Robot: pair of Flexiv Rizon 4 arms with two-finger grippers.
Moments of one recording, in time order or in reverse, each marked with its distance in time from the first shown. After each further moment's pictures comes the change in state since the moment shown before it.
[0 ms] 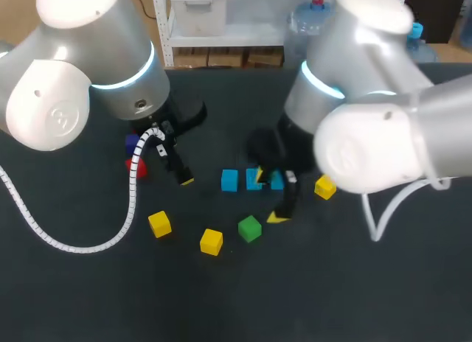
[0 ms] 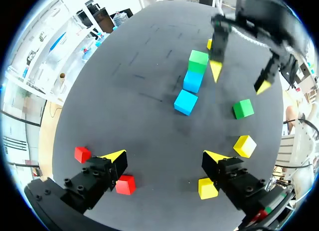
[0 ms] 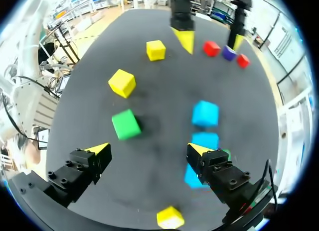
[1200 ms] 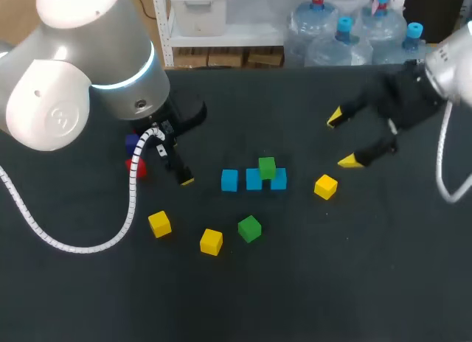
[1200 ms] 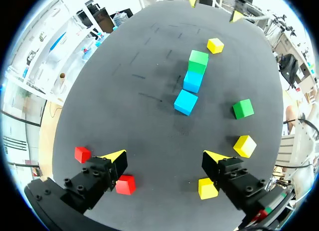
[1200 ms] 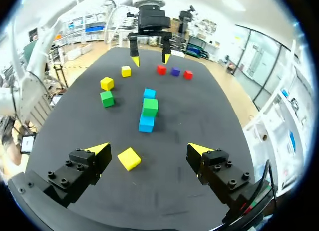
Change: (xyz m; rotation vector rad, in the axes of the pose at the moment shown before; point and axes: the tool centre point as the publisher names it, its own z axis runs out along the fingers) left arm 0.000 0.000 0.000 0.000 0.000 0.000; right arm 0.104 -0.061 -0.100 0.146 -0.401 -0.015
